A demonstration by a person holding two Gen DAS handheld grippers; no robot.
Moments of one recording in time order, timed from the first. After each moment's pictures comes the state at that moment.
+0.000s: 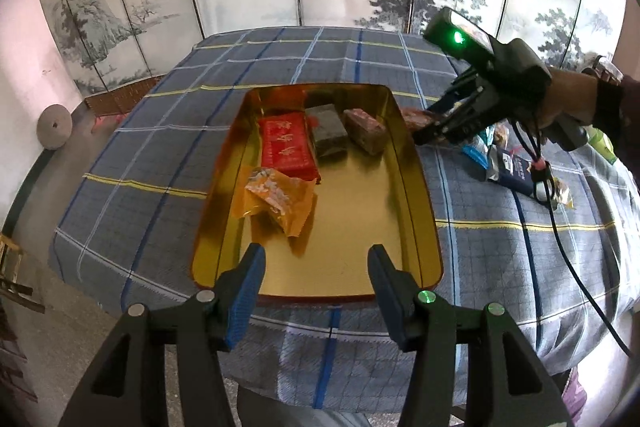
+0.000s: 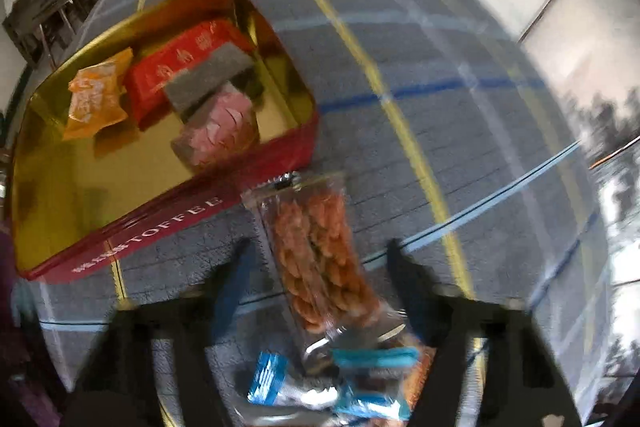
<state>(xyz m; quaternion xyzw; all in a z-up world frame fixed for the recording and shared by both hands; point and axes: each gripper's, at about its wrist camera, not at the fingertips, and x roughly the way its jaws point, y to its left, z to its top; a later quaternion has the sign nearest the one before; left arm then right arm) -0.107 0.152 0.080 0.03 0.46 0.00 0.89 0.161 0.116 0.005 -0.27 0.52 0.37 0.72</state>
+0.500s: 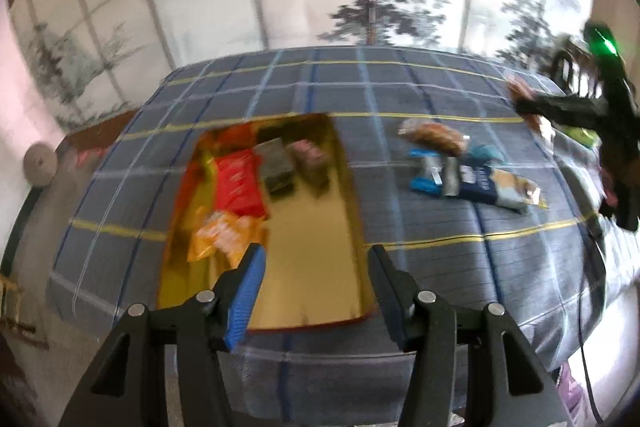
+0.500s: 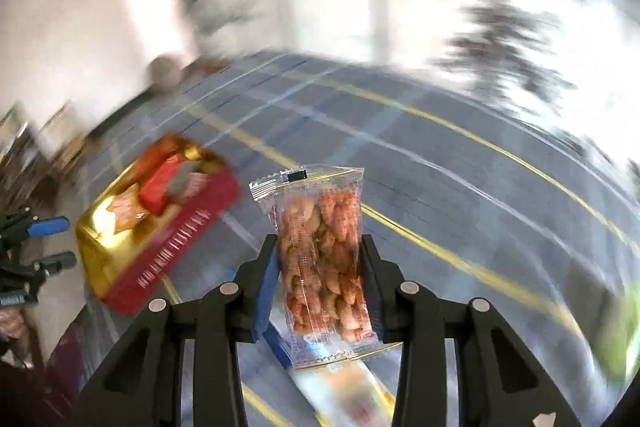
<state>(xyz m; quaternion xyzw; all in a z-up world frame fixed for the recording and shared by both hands) -0.099 0.101 0.104 0.07 0.43 -0.06 0.90 0.022 -0.072 0.084 -0.01 0.39 0.17 0.90</state>
